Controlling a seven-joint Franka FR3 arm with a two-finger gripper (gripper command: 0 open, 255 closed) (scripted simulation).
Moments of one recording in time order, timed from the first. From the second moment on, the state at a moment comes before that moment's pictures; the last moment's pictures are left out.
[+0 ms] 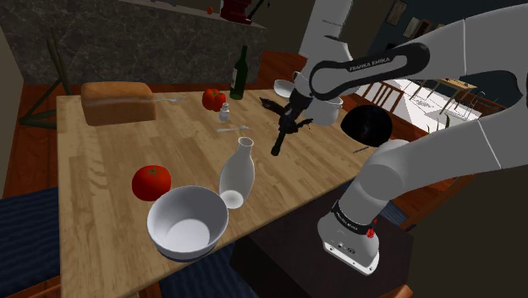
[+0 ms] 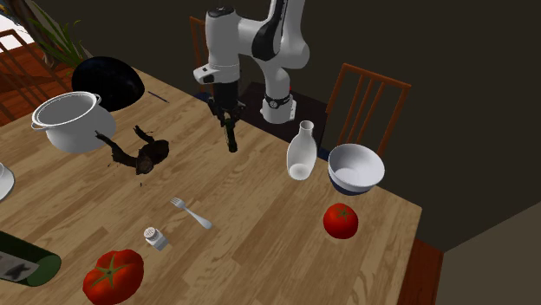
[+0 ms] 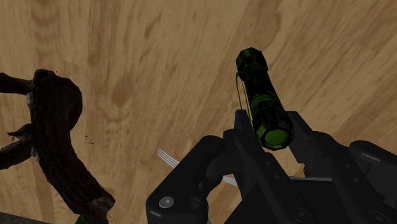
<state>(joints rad) -0.06 -0.63 -0.12 -2.83 -0.08 2.38 -0.19</state>
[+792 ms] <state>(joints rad) -0.06 -0.72 -0.11 -2.72 -0.07 2.18 -0.19</state>
